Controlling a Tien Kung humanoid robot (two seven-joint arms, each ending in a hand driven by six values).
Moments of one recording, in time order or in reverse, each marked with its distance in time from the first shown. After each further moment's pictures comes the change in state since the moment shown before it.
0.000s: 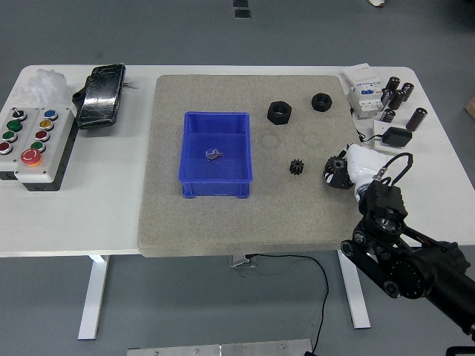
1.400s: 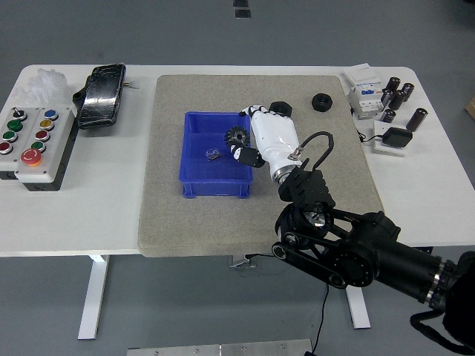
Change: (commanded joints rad) left arm -0.007 -0.006 0.022 0.000 -0.001 0.004 -0.012; right arm 0.219 0.149 -0.346 0.003 0.192 -0.238 0.000
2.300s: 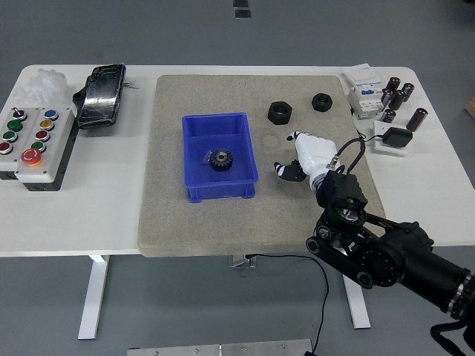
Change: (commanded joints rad) left arm 0.000 -0.003 -0.005 0.000 0.010 0.002 -0.007; right arm -0.100 -0.079 0.112 -0.066 0.026 0.240 0.000
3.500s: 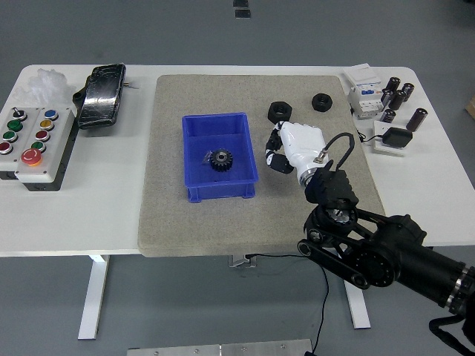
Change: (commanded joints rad) left arm -0.001 0.000 0.012 0.000 -0.011 0.000 -0.010; right arm 0.073 0.016 -0.085 0.119 -0.109 -0.124 0.000
